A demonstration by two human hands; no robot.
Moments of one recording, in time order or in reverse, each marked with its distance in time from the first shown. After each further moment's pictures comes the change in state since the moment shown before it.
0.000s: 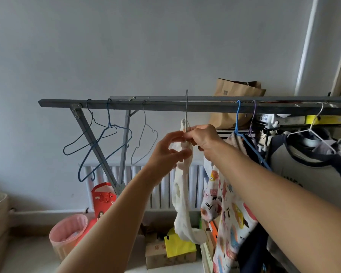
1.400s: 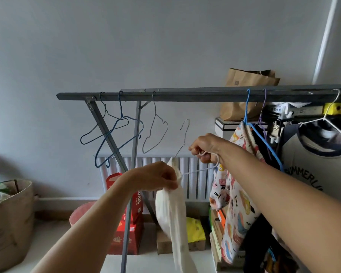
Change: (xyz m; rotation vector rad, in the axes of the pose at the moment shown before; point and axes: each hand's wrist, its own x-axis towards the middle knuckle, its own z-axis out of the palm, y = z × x) left_hand -0.049 -0.018 -0.046 0.834 -0.549 -0.180; right_hand 0.009 0.046 0.013 0.016 -0.275 0.267
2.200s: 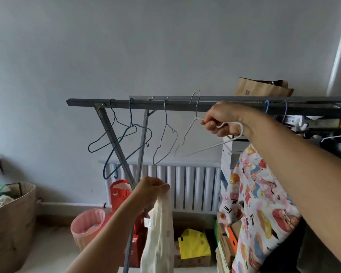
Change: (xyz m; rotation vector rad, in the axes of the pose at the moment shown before) left_hand 0.018 -0.069 0.028 -0.550 0.456 -0.369; right_hand -0.014 -0.105 -0.019 -0.154 -0.150 -0.077
